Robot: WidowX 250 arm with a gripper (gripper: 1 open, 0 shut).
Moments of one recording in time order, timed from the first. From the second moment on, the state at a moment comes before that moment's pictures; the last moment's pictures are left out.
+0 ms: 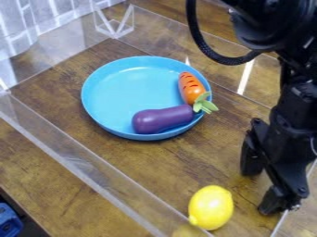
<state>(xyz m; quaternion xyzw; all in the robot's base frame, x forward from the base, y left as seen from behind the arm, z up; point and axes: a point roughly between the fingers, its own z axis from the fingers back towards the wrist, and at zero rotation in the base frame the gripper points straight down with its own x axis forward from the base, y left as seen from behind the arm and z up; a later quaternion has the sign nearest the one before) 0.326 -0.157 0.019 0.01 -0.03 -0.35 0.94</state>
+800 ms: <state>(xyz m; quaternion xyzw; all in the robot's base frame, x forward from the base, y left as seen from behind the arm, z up) 0.302 -0.149 0.018 0.01 -0.02 -0.32 0.95</state>
